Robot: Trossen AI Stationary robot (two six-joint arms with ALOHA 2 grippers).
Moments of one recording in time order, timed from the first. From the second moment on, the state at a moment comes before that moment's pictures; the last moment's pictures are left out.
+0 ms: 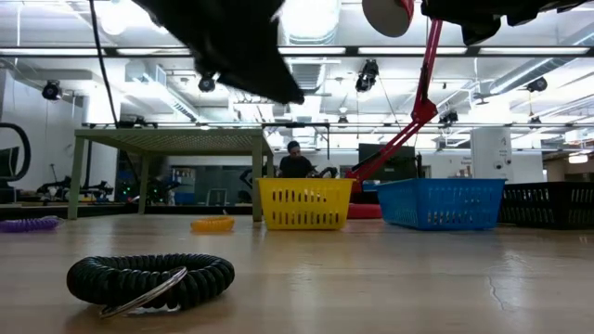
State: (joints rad) left arm -0.43 1.76 1.11 -0.17 -0.80 -0.35; right arm 0.56 1.07 0.48 0.40 0.65 -0.05
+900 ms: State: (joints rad) left arm -0.38 1.74 1.00 -0.63 -0.71 -0.98; right arm 0.56 1.07 0.48 0.40 0.65 -0.05
